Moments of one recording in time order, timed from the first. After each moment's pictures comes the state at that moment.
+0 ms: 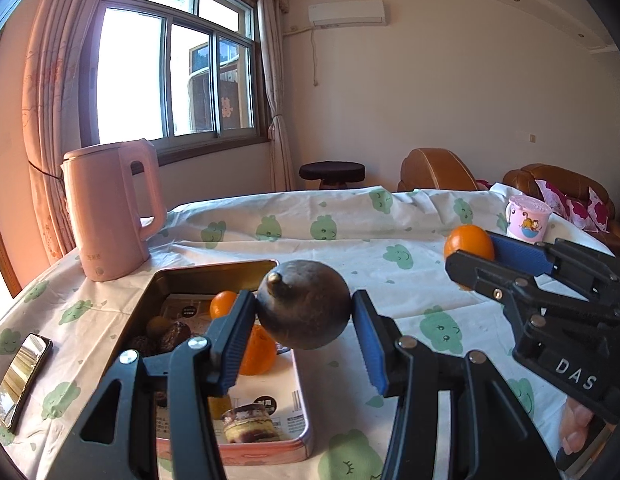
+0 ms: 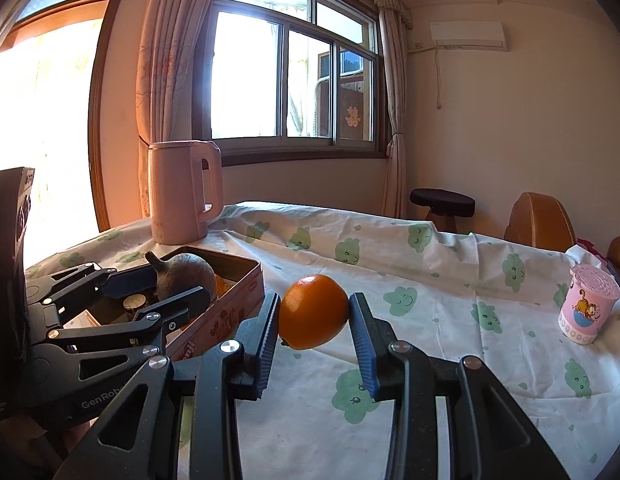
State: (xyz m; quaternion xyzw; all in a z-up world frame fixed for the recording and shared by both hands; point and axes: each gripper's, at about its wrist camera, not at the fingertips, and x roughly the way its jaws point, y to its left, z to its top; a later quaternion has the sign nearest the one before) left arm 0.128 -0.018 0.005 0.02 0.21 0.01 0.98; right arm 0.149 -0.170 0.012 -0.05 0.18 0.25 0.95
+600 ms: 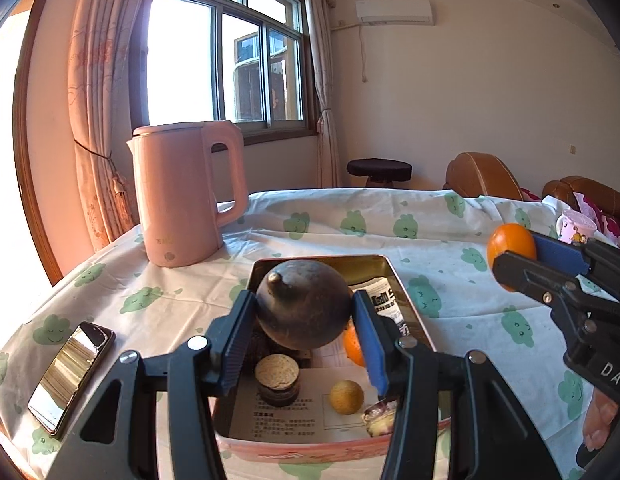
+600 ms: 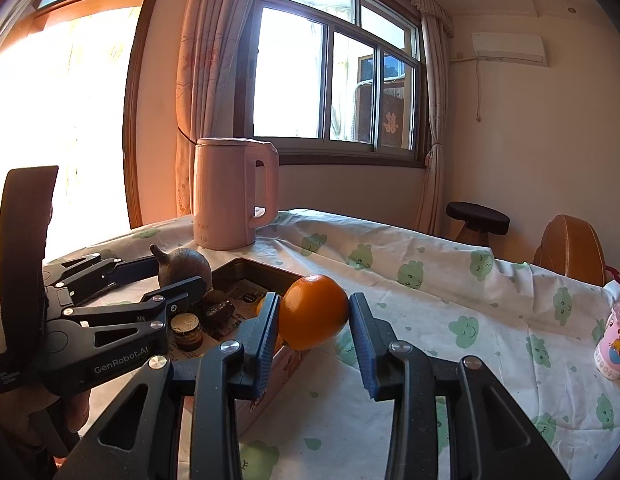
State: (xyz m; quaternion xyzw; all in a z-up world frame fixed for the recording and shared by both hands) left arm 0.119 0.064 0.008 0.00 0.22 0.09 0.97; right arm 0.146 -0.103 0.022 -0.08 0.17 0.30 0.94
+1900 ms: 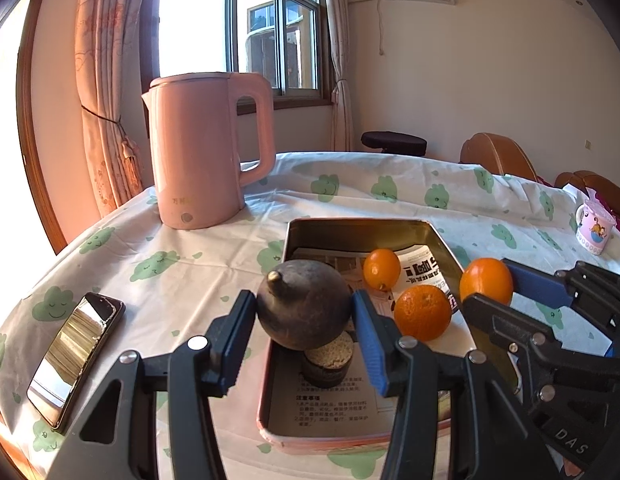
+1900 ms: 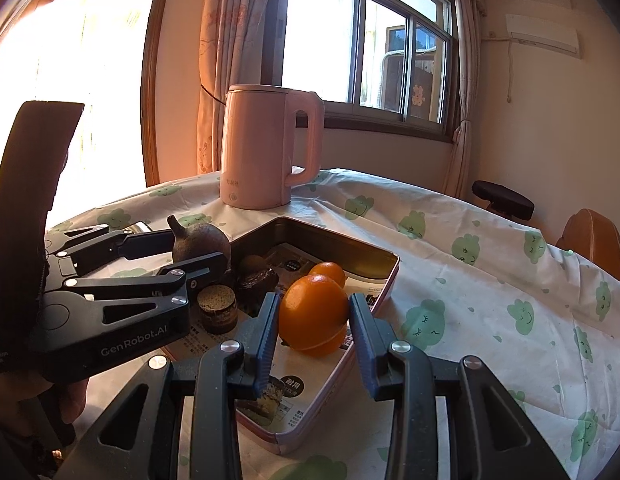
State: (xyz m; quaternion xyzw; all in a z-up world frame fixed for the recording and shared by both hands) left arm 0.131 0.094 -0.013 -0.02 0.28 0.10 0.96; right arm 0.153 -0.043 -0.011 -0.11 0.22 0.33 0.91
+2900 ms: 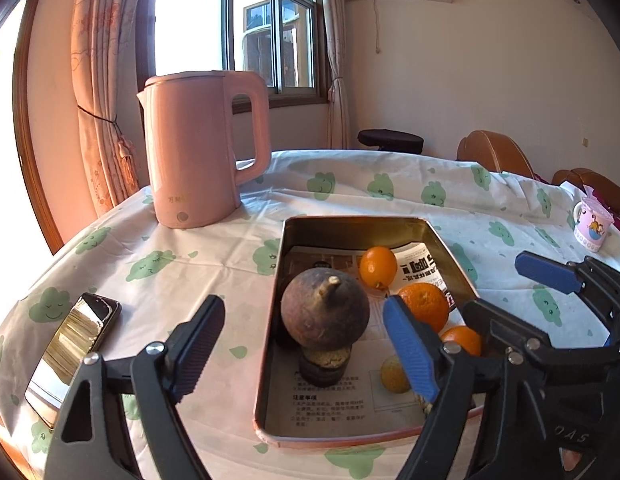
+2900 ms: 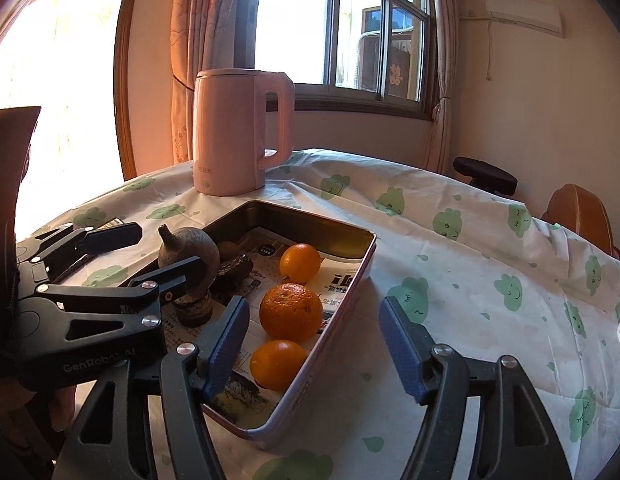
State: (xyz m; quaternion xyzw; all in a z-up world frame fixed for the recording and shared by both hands) left arm 0.129 0.092 -0.012 -0.02 0.27 0.10 0.96; right arm 0.164 -0.049 -0.017 -0.10 0.25 0.28 0.92
